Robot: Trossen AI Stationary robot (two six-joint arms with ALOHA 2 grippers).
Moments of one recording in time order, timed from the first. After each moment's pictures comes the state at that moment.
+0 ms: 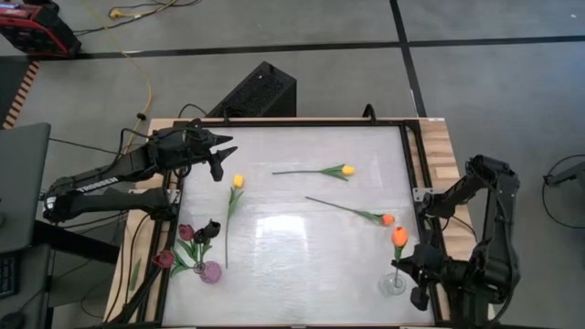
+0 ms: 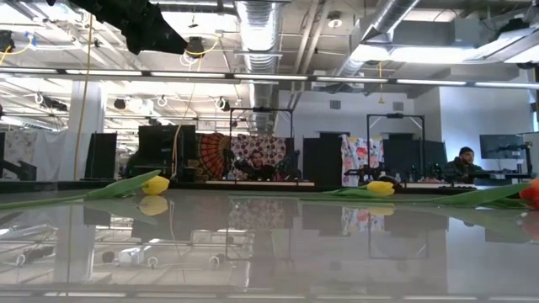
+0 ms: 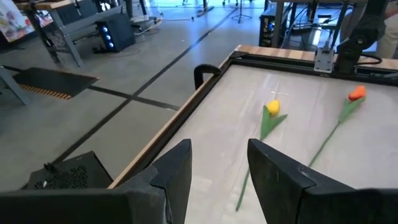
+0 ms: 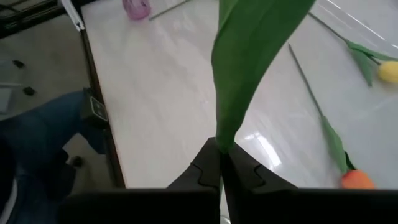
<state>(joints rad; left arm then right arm) 0.38 0.72 0.73 -0.26 -0.15 0.06 1.21 1.51 1.50 -1.47 0.84 1.67</state>
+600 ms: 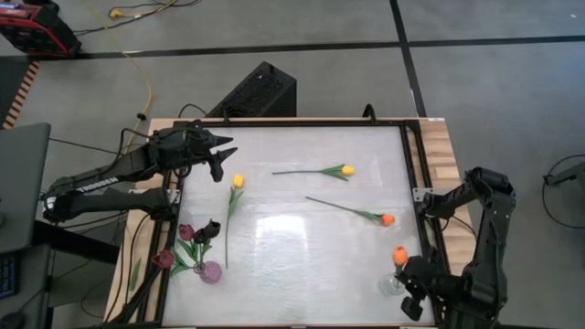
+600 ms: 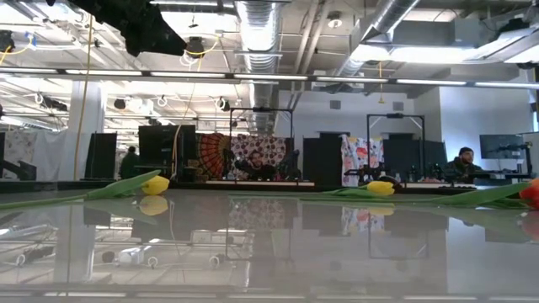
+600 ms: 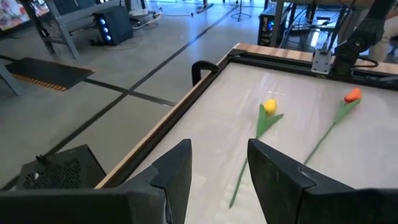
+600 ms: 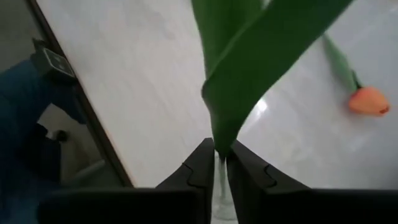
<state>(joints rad) 0.38 0.72 0.73 -0.28 -0.14 0.02 1.20 1.63 1.50 -1.44 0.60 1.83</state>
